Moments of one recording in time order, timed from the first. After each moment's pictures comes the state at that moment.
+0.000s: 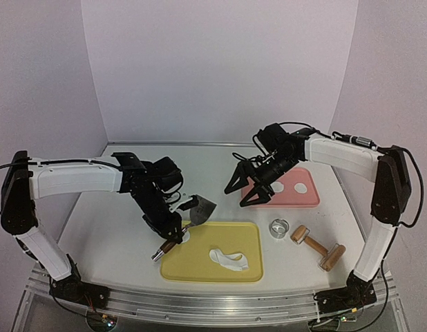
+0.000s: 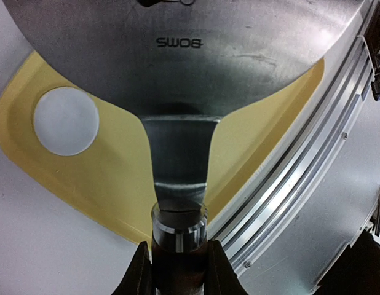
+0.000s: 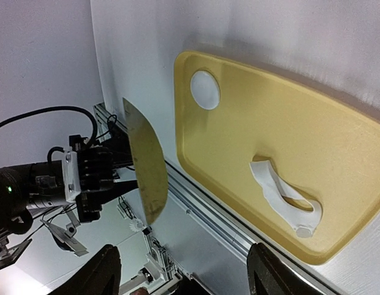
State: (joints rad) left arm -0.94 1.62 1.22 -0.92 0.35 -0.19; right arm 0.63 1.84 1.53 -0.86 -0.64 0.67
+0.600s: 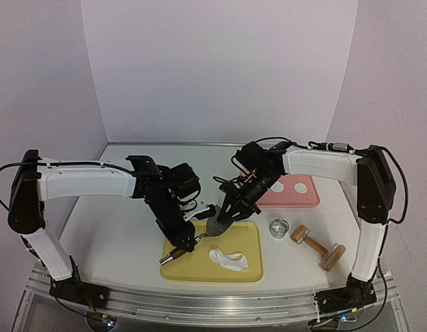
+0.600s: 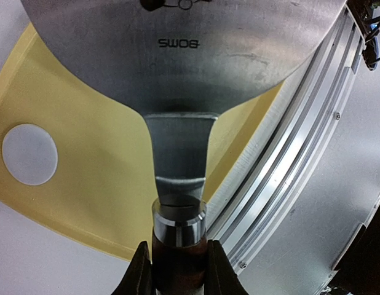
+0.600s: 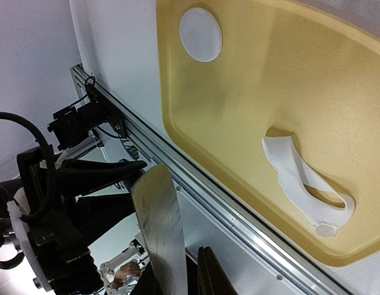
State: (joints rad) left arm -1.06 1.69 1.32 -0.95 0.34 -0.13; right arm 0.75 1.95 1.53 -0.87 -0.70 0.65
